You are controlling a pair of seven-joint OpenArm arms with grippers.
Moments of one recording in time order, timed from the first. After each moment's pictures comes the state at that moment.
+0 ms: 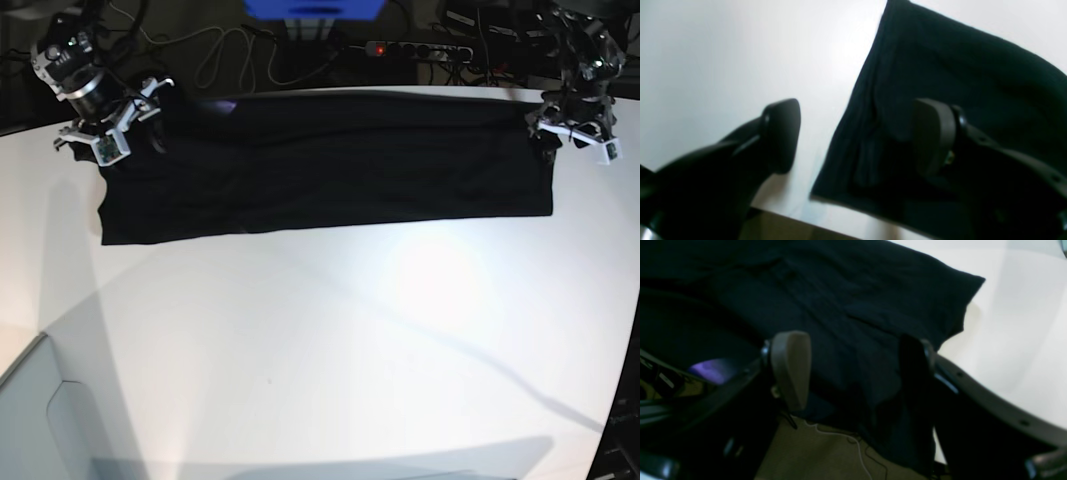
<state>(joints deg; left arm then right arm) 27.0 -11.8 -43.4 98.2 -30.0 -18.8 41.8 -33.8 4.9 28.6 116.7 7.0 46.5 -31.4</state>
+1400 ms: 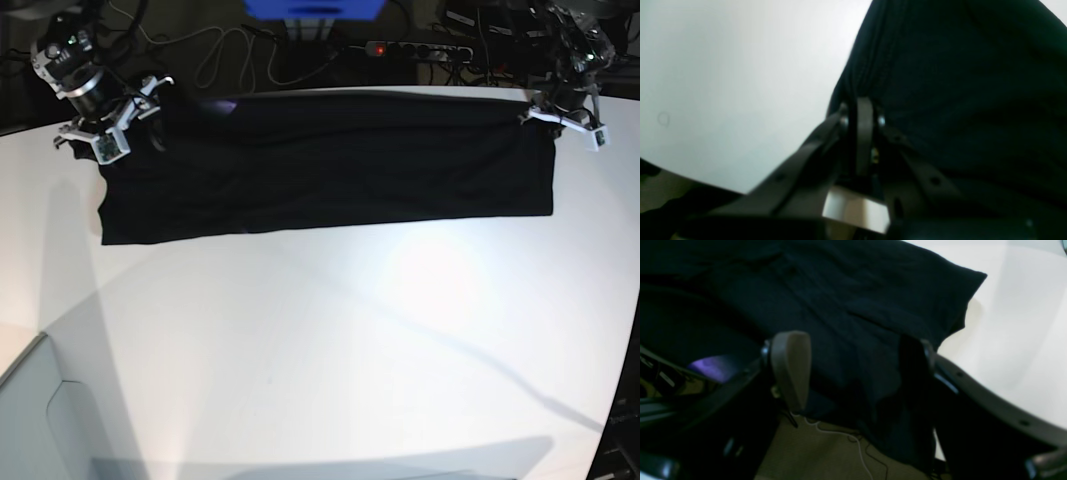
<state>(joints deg) 28.1 -11.6 -42.2 92.7 -31.1 -19.0 40.2 -34.3 4.9 28.8 116.7 7.0 46.5 -31.4</state>
